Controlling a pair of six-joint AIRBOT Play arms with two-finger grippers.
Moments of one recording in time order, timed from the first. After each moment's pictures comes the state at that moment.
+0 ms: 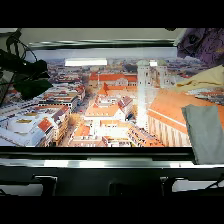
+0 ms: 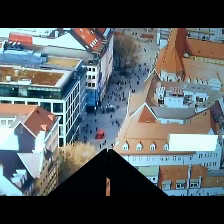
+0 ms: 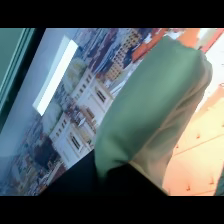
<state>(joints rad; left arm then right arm) 0.01 -1.57 1.91 1.29 -1.45 -1.70 -0.58 -1.62 1.91 -1.10 1.10 1.99</state>
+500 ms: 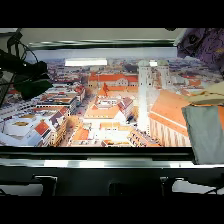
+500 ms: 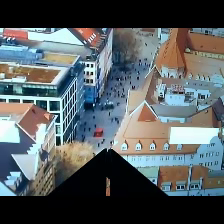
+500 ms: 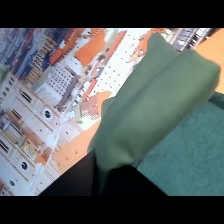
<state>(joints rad) 0.01 -1.57 1.91 1.29 -1.49 -1.70 -0.60 -1.52 1.91 -1.42 1.33 2.06</state>
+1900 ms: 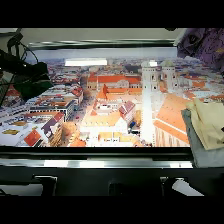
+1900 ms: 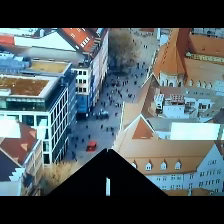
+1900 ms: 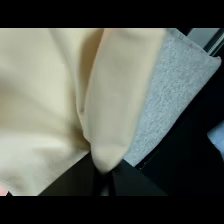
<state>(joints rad) 0.01 -1.57 1.91 1.29 -1.50 -1.70 -0.79 -1.29 1.19 -1.71 1.51 1.81</state>
